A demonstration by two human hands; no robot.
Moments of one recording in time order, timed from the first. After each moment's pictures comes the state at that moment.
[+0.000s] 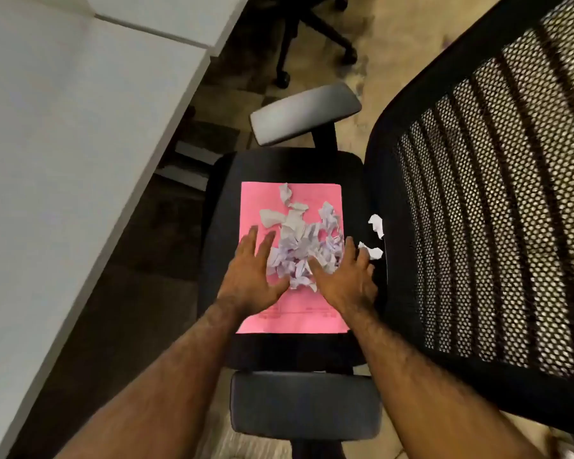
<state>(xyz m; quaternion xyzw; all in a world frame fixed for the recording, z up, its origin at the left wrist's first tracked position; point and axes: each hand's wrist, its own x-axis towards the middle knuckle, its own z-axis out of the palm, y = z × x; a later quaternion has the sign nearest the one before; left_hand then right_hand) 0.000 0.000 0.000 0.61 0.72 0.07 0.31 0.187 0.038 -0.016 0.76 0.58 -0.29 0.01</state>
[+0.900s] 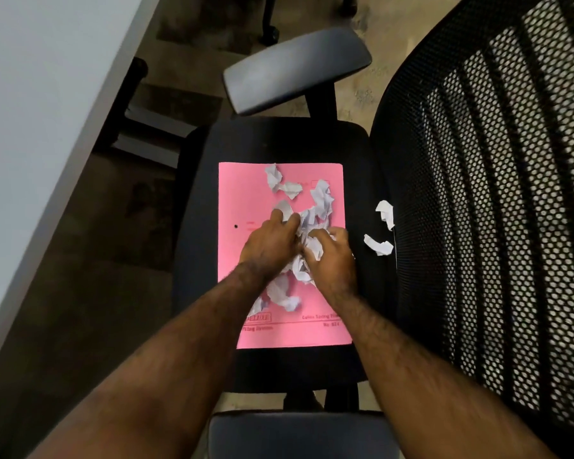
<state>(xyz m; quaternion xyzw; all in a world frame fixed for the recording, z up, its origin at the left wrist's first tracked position) 0.037 0.084 -0.100 0.71 0.67 0.03 0.22 0.173 0.072 -0.092 0.68 0.64 -0.32 -0.15</state>
